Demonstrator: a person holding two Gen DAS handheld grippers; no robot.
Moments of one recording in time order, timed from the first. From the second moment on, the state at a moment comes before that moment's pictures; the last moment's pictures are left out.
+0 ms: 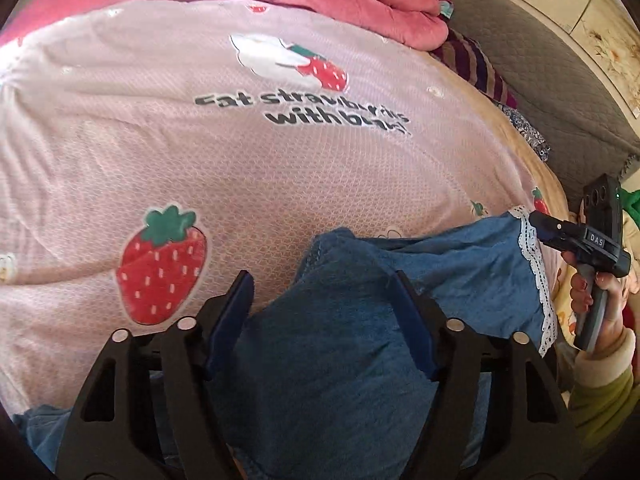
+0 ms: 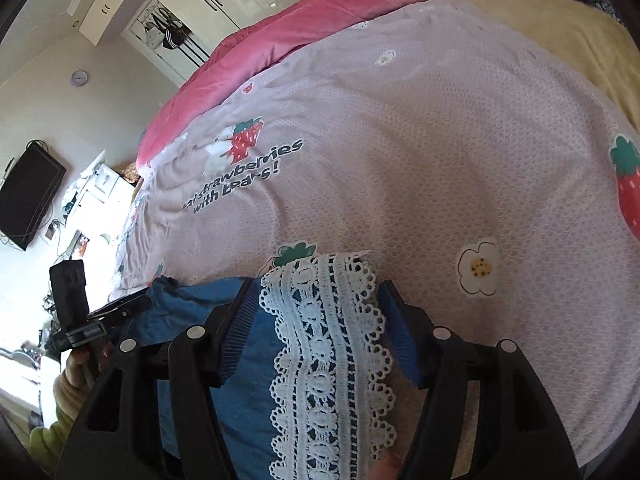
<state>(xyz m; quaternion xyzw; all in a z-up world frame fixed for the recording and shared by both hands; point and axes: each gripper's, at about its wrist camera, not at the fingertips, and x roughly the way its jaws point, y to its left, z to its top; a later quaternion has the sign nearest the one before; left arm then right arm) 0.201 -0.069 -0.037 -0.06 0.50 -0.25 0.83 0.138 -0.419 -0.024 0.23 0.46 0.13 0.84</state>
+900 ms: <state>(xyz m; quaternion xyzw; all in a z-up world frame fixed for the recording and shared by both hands) 0.179 -0.058 -0.018 -0.06 0.45 -0.22 0.86 0.080 -0.423 0.003 0.17 0.40 0.08 0.90</state>
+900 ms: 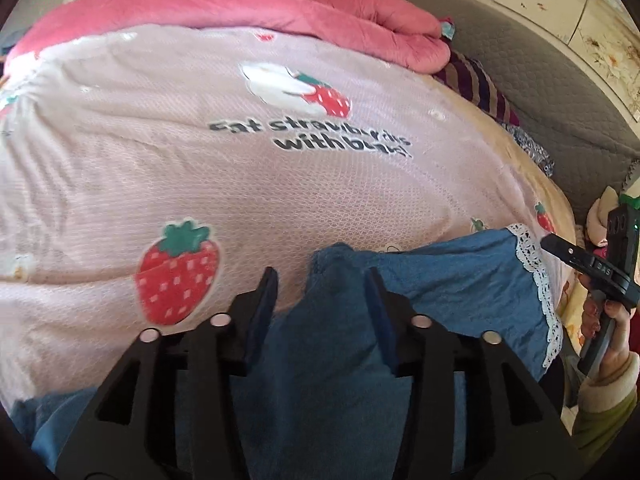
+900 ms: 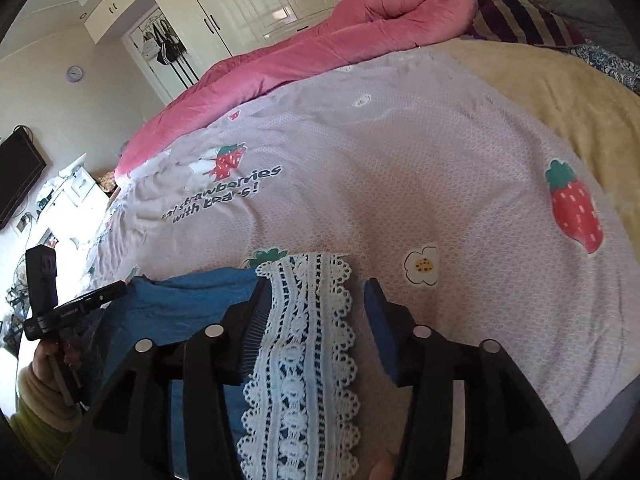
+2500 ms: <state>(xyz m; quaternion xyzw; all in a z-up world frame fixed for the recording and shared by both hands) 0.032 -0.012 0.020 -0.01 0.40 -0.20 0.90 -0.023 -0.419 -0.008 0.16 0.45 0.09 0.87</state>
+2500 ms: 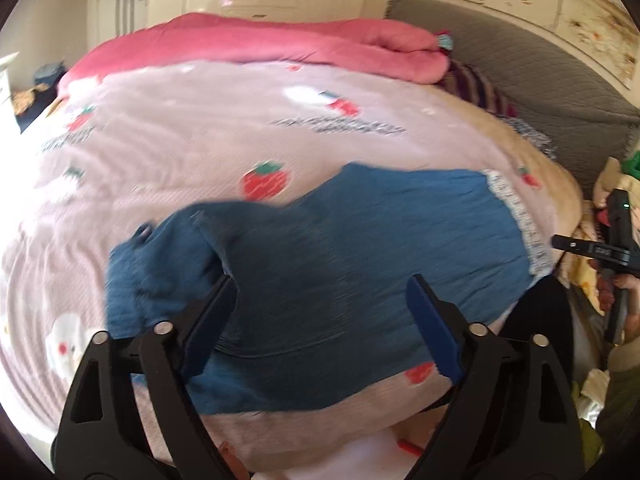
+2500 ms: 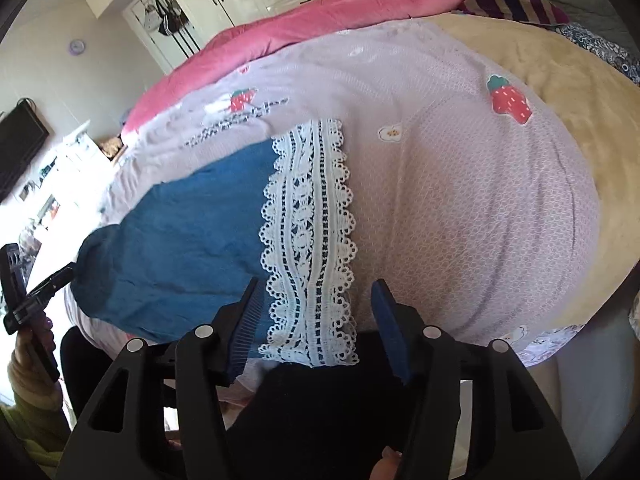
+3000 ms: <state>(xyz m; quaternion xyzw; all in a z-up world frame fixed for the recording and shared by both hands) 0.099 -0.194 0.024 0.07 0.41 -0.35 0.84 -0.030 -0.396 -0.011 0.12 0.45 0.10 0.88</state>
